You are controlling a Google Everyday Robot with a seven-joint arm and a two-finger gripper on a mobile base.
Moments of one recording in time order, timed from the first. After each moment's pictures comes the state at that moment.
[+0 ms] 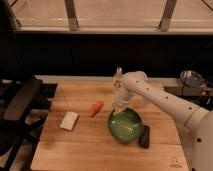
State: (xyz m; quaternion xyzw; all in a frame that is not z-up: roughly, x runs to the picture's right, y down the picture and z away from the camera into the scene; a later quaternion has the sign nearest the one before) arm 0.063 0.145 0.830 -0.31 -0.27 -0.22 0.89
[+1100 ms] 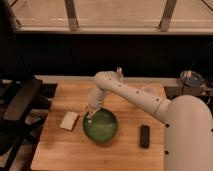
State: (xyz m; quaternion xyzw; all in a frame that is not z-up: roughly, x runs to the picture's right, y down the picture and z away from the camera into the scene) arm -0.099 0.144 0.831 -0.29 -0.40 -0.33 0.81
